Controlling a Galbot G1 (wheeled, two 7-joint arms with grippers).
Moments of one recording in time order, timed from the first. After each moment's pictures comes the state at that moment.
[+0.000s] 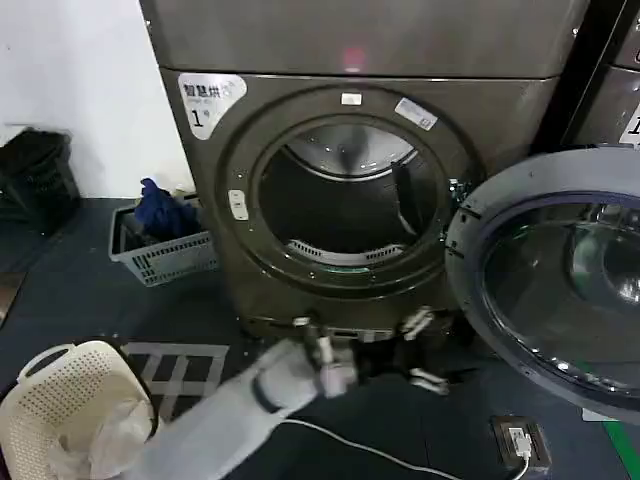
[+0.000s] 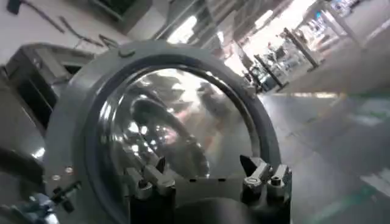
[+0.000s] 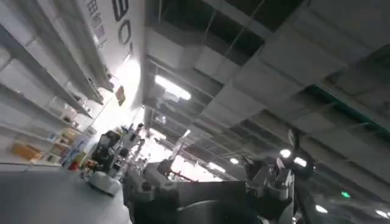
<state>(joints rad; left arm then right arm) 0.64 -1.11 0.34 -1.78 -0.04 -0.33 0.46 -1.76 1.24 2.26 1.33 0.15 0.24 0.13</state>
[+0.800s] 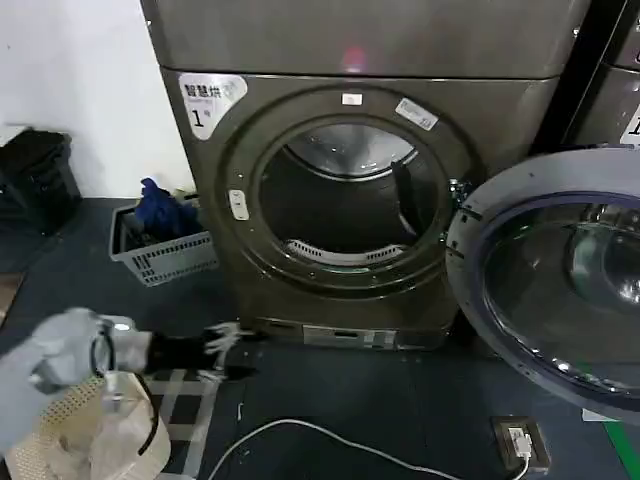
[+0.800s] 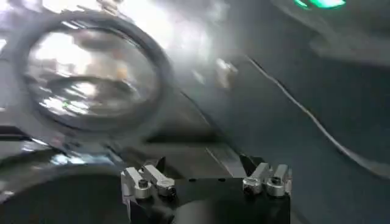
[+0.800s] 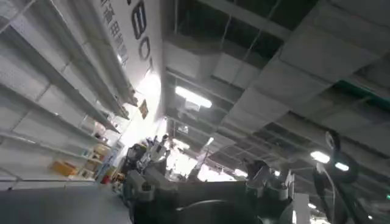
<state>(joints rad) 0.84 -0.33 -0.05 -1.84 0.47 -0.83 0.37 -1.70 1.22 2.19 1.35 0.17 0.26 0.09</state>
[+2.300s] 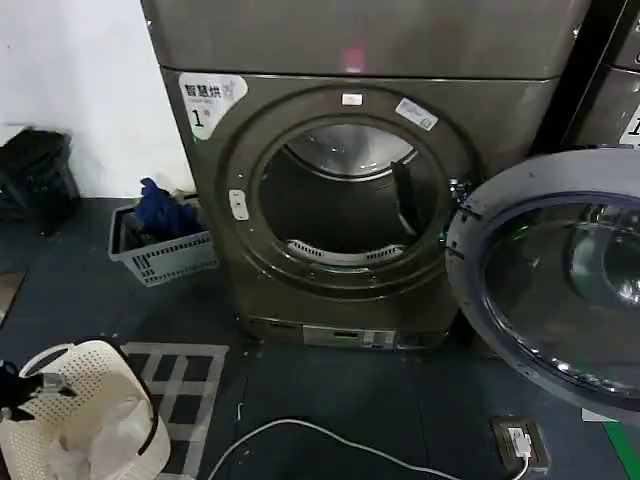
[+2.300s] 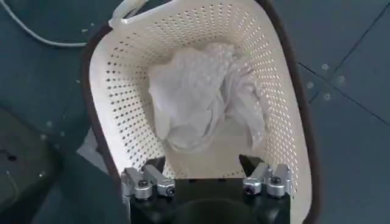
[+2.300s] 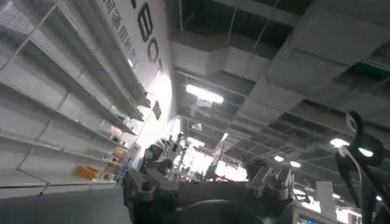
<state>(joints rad) 0.96 0.00 0.01 -1.48 0.79 -0.82 0.54 -1.69 1.24 2.15 1.33 0.25 0.30 0.04</state>
